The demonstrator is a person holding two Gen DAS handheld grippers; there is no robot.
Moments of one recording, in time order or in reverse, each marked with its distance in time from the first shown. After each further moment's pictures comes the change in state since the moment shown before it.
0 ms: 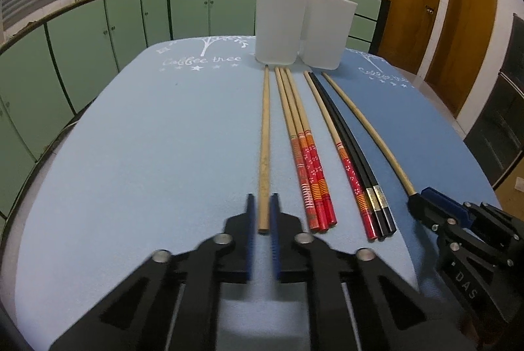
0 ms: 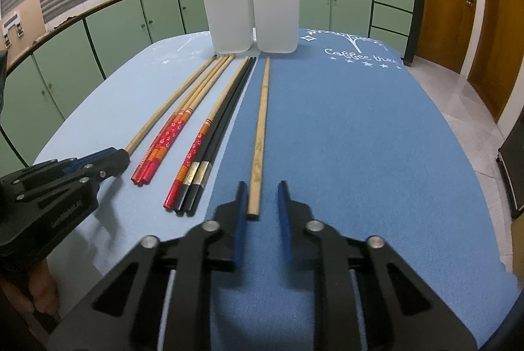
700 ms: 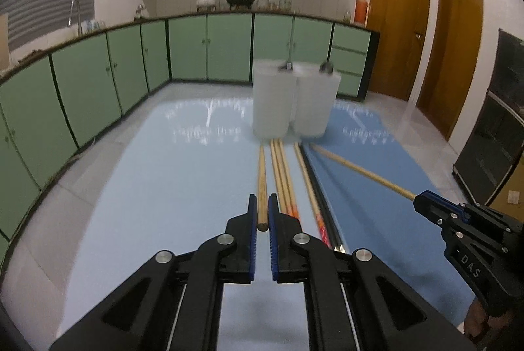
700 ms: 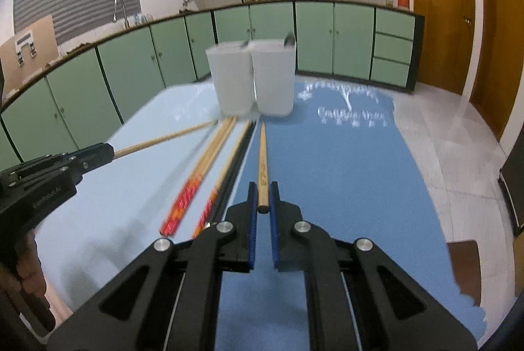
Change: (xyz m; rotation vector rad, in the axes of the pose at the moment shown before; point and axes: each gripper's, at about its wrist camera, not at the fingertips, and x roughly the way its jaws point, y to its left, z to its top) left arm -0.078 0.009 0.055 0.019 -0.175 -0.033; right arm -0.062 -0.013 0.056 -0.014 -0.170 0.051
